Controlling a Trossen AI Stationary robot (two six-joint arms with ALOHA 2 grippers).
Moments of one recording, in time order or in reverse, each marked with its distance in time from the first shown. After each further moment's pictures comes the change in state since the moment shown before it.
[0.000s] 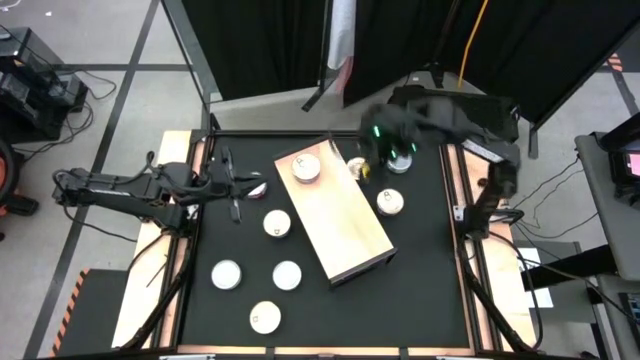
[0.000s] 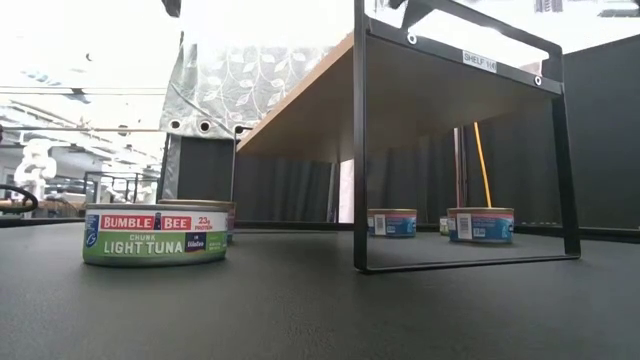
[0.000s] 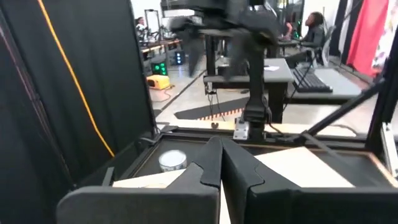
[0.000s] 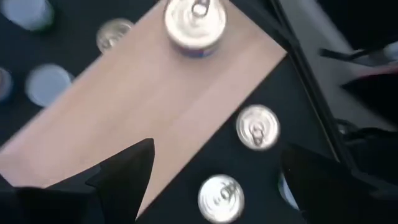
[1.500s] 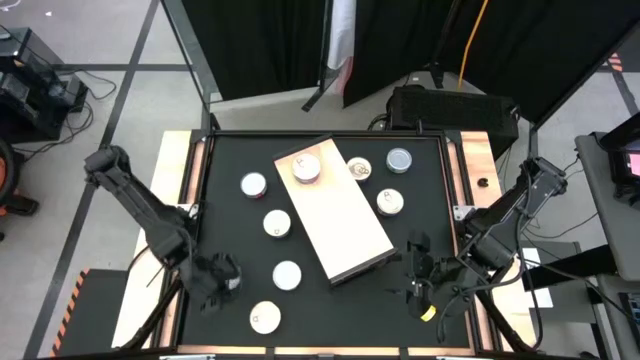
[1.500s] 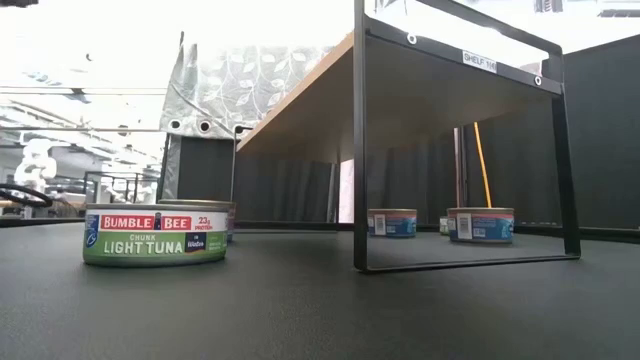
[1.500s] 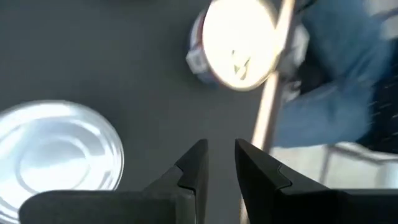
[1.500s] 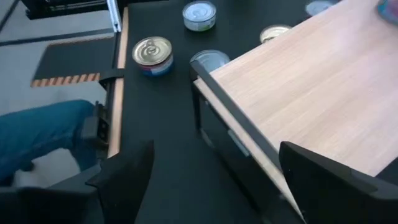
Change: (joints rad) left arm -0.745 0.408 0.016 -0.594 0.323 -1.209; right arm 0.948 -0.375 -0.914 0.718 0.466 0.571
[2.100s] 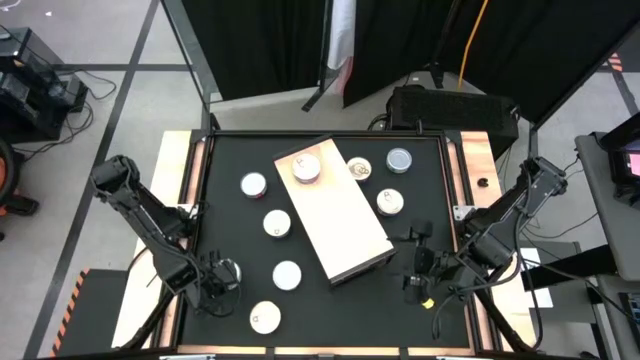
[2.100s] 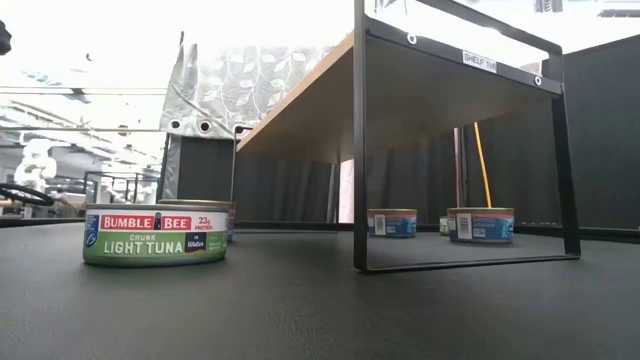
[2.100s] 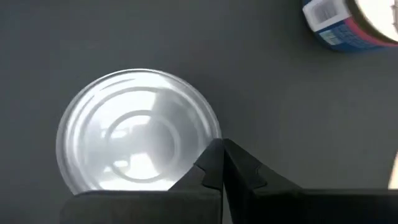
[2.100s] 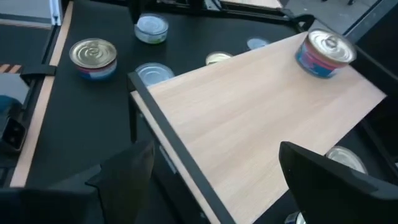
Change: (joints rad) left arm -0.112 0.194 0.000 -0.163 -0.169 -0.025; right arm -0.010 -0.002 0.000 -0.093 0.201 -0.140
